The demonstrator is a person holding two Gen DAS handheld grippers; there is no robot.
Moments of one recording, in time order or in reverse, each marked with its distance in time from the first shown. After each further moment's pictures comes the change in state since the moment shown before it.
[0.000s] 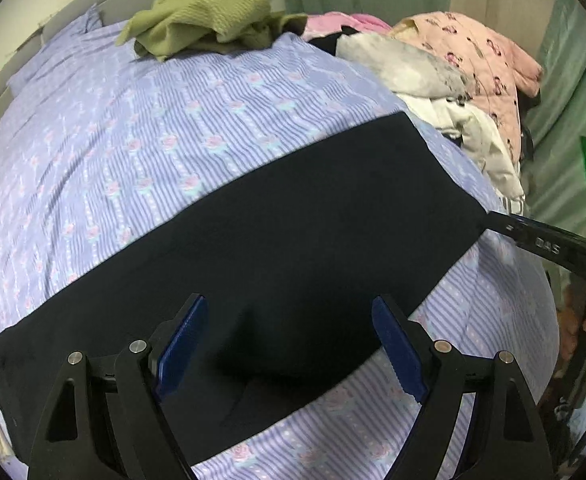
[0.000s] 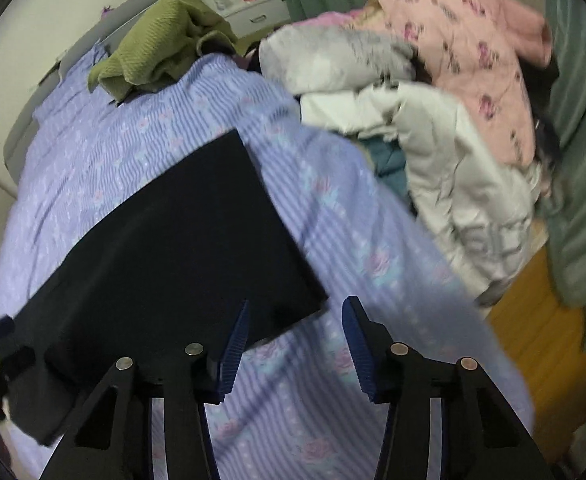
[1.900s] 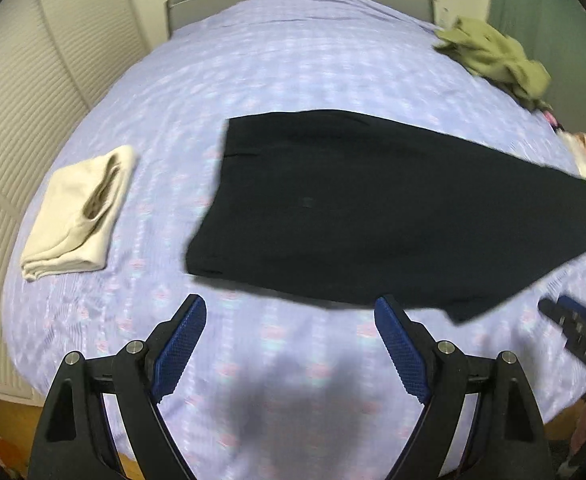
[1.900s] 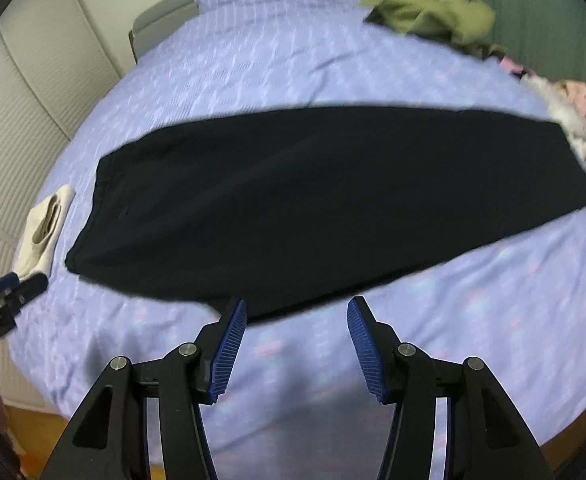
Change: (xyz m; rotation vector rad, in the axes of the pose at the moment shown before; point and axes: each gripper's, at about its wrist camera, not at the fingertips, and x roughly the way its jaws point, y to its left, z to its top) left arm -0.174 0.426 -0.400 -0.533 -0.096 0.277; right arm -0.079 0.455 -0.328 -0.404 0.036 0.121
